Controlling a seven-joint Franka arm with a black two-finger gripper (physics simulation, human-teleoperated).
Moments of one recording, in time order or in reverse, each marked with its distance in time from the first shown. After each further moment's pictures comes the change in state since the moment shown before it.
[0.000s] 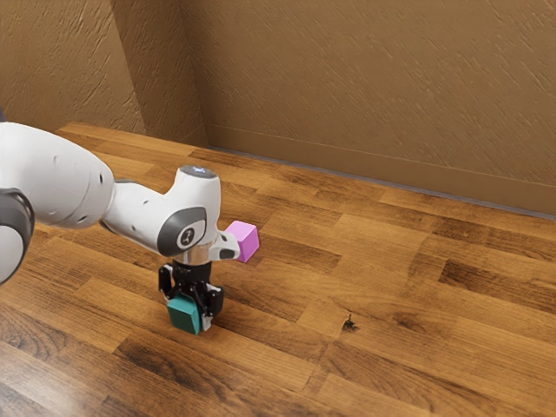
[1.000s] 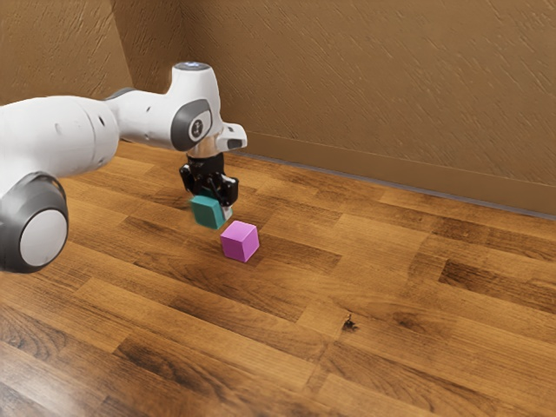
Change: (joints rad) arm 0.354 0.228 -0.213 0.717 -0.031 -0.231 0.165
